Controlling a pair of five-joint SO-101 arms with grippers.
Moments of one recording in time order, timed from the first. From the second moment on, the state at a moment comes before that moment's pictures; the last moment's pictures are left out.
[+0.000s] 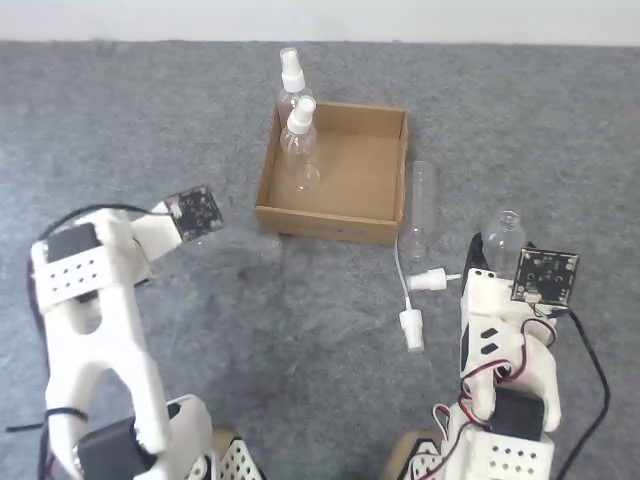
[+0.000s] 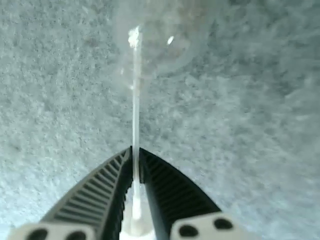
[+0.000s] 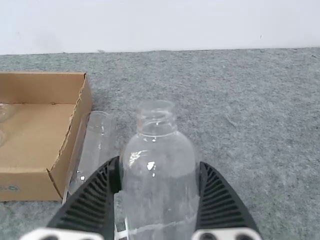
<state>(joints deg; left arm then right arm) -27.3 -22.4 40.4 67.1 -80.0 6.3 -100.7 86.0 44.7 1.7</state>
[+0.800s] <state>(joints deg) -37.2 -22.3 55.3 38.6 -62.1 6.3 -100.7 87.0 43.9 1.7</state>
